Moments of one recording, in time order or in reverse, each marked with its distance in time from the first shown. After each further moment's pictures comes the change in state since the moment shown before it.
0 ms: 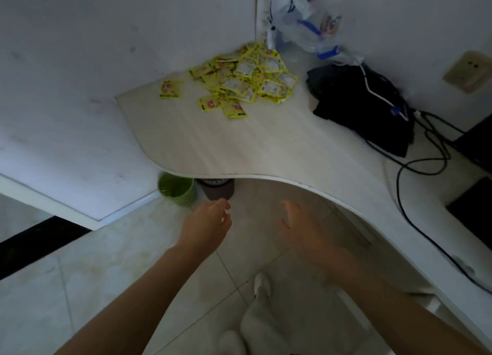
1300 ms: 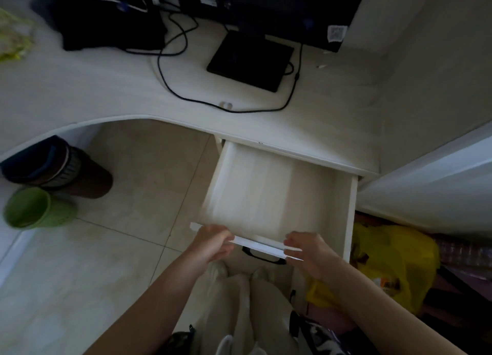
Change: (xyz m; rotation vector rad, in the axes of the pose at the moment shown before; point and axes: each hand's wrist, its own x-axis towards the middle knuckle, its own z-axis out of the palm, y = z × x) left_hand -0.276 0.292 0.256 -0.612 -0.828 -0.511; right_hand -0.434 0.342 0.089 1.588 0.223 1.120
